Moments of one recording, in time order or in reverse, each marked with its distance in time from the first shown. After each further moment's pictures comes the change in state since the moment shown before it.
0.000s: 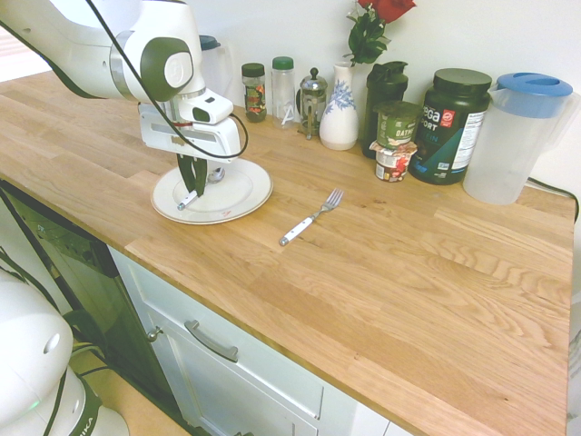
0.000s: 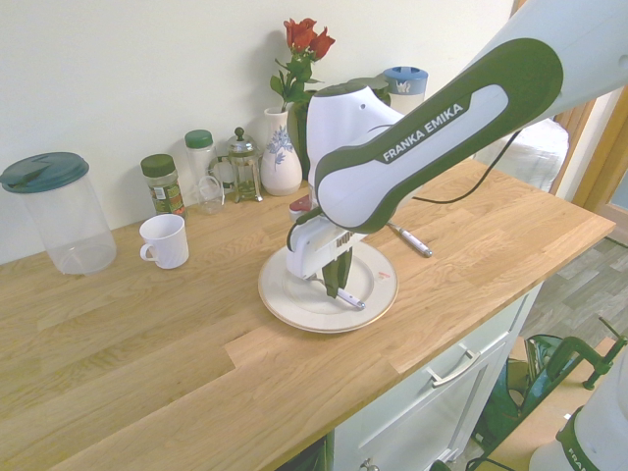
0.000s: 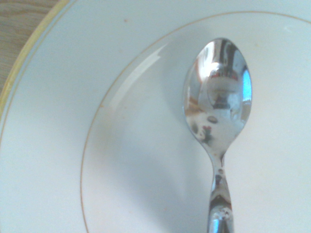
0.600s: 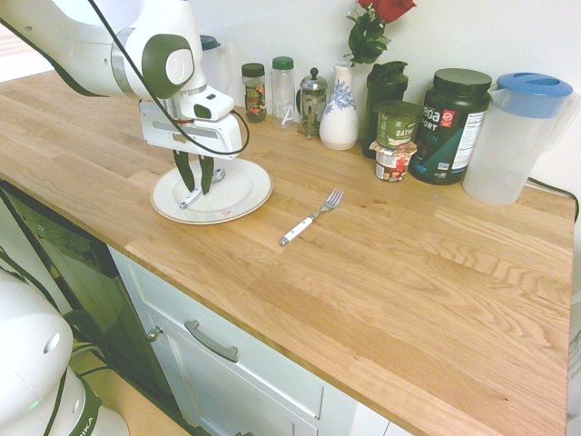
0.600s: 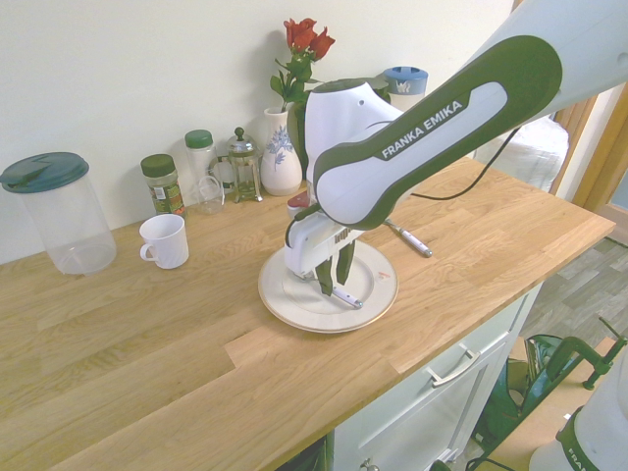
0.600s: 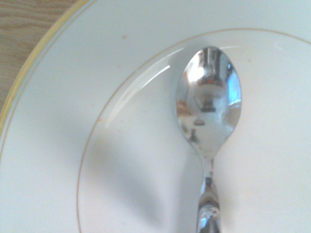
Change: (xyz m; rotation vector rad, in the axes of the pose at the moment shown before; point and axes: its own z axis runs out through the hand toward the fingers) arm 0.012 0.002 -0.015 0.011 0.021 0.015
